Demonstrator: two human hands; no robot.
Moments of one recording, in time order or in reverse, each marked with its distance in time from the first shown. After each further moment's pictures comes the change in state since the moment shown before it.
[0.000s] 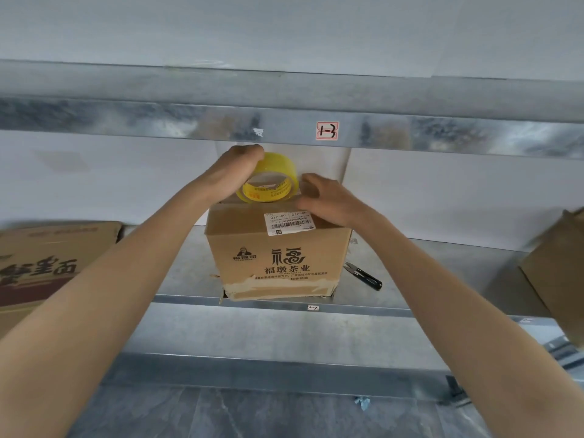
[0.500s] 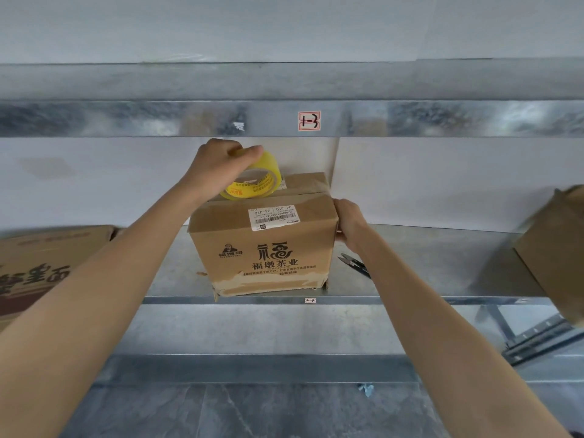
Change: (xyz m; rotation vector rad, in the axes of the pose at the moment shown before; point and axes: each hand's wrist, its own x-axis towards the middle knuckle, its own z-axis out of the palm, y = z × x) left_hand 0.001 -0.007 0.003 0.119 0.162 0.115; right_hand -0.016 0.057 0.035 0.912 0.211 0.599
